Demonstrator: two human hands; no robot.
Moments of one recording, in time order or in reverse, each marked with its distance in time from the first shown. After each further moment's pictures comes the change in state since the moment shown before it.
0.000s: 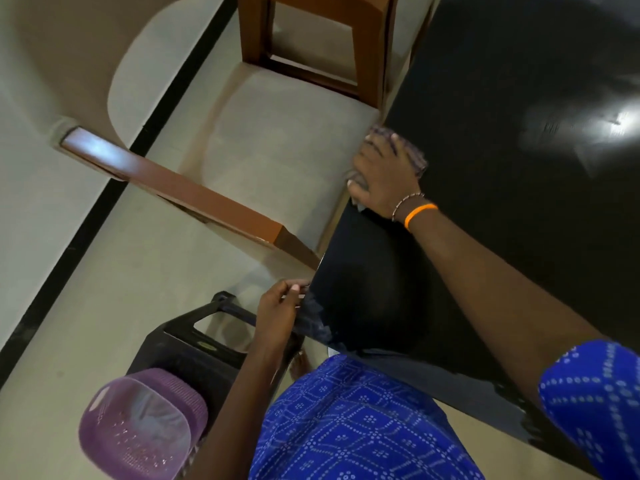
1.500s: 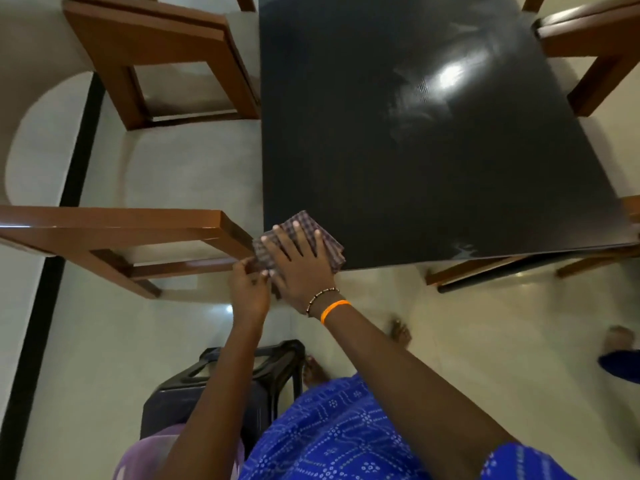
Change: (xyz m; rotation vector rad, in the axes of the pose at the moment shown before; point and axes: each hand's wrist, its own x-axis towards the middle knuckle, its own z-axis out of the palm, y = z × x) left_hand -0.024 -0.037 -0.031 0.322 -0.096 0.354; right_hand -0.181 -0.204 0.068 0.127 0.130 0.464
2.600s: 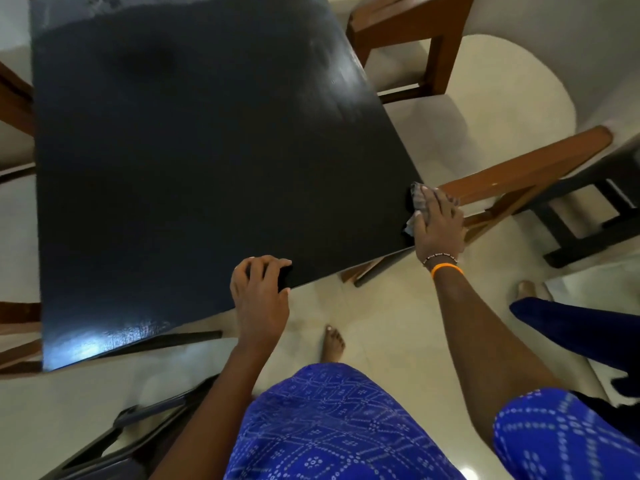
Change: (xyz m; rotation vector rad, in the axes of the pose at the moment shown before) left_hand -0.111 0.086 0.281 0.734 -0.161 0.778; right_hand -0.200 0.475 -0.096 0.120 0.349 0.959
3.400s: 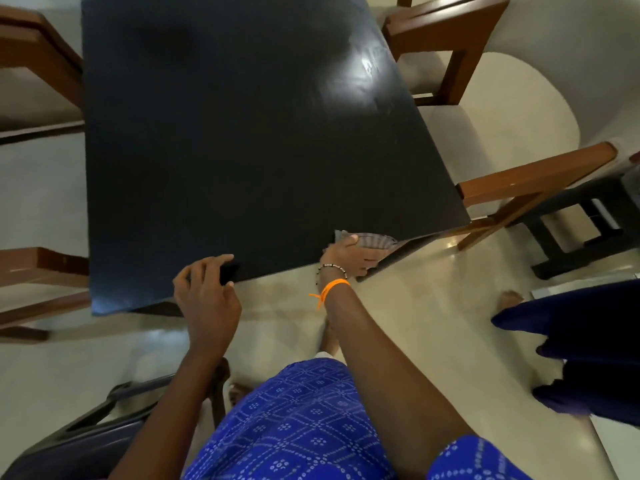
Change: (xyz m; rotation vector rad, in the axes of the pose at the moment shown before) left_hand -0.053 -0.113 -0.060 -0.099 0.189 -0.179; right_hand -0.141 -0.213 0.056 0.686 0.122 0.882
